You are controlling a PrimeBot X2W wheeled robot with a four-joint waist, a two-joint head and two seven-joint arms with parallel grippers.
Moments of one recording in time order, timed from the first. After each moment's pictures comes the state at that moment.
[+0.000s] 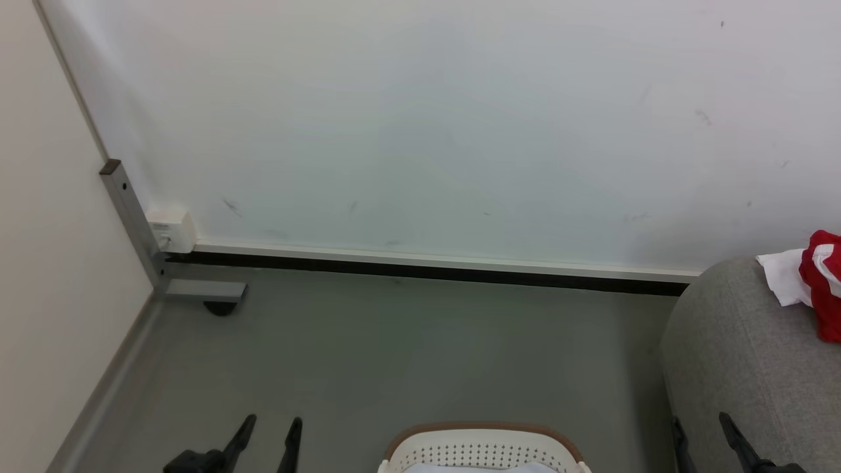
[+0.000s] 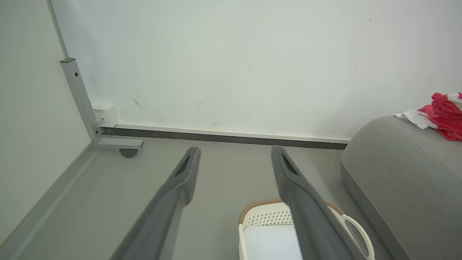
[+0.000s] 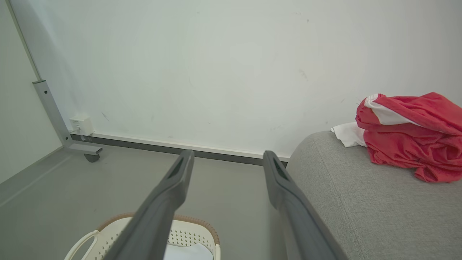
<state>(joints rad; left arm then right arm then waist) -0.04 0.16 -0.18 0.39 -0.26 -0.11 -0.26 0.00 -0.05 -0.02 0.38 0.11 0.13 -0.26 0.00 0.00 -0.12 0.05</state>
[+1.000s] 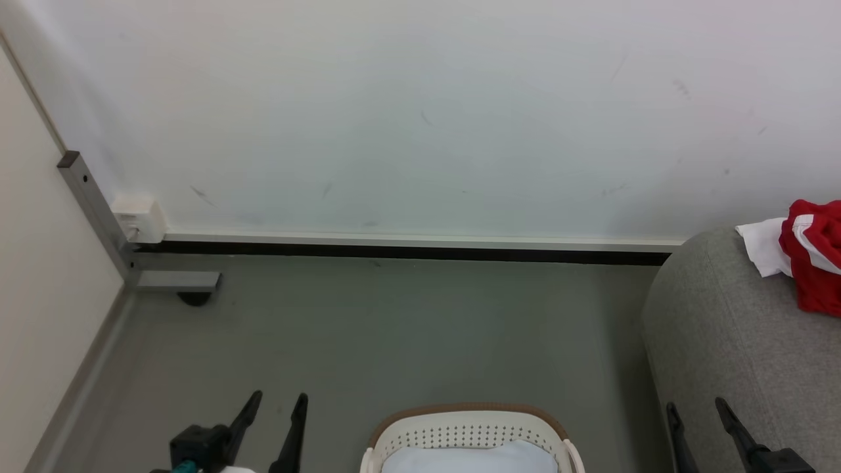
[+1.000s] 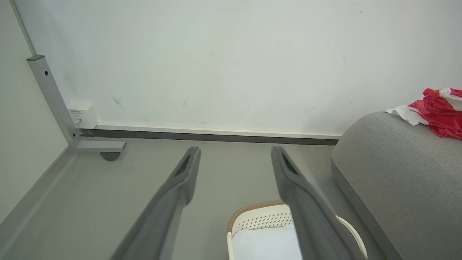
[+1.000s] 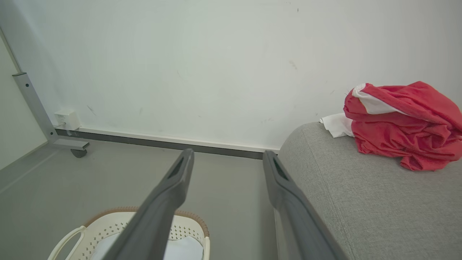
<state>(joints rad) -0.11 0.13 -0.17 0.44 -0.25 -0.13 -0.26 -0.03 -0.05 -0.01 0.40 0.09 0.13 -0.26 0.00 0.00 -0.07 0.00</state>
